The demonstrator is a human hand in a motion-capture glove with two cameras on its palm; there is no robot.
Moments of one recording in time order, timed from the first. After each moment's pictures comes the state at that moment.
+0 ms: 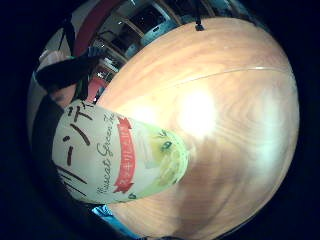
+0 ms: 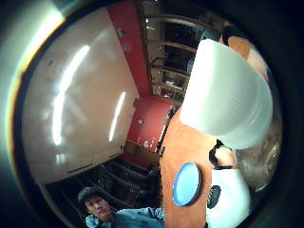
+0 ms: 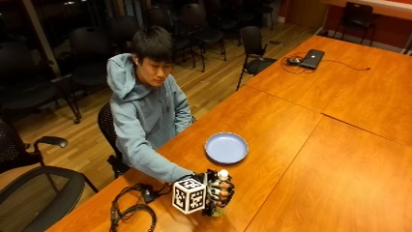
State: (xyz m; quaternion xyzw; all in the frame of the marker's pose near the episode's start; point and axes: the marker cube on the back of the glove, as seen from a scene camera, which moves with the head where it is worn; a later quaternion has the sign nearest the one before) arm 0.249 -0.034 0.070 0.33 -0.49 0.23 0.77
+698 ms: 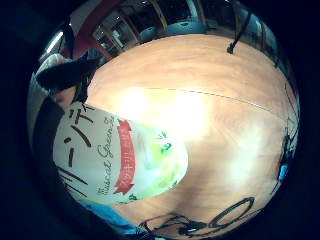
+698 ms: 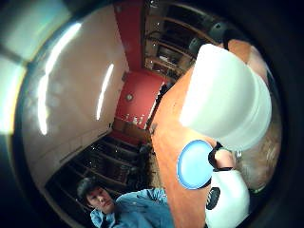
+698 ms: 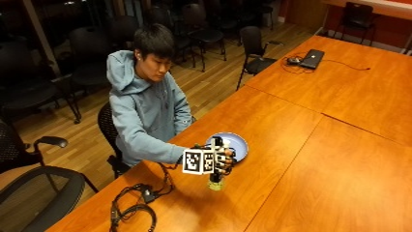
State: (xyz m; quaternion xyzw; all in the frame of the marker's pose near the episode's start) arm 0.165 -0.041 -0.007 0.24 -0.43 0.12 0.86
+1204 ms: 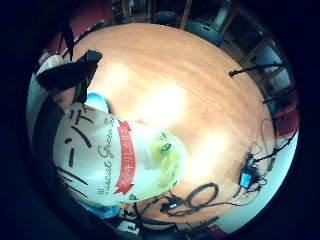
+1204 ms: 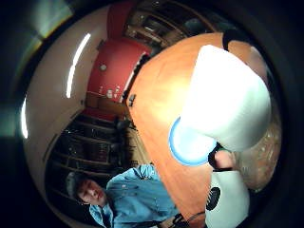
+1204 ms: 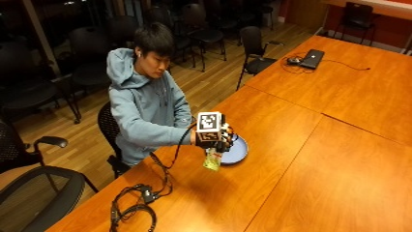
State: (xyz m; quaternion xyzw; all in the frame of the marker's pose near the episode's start) arm 0.071 -0.043 -0.045 0.09 -0.23 0.02 0.97
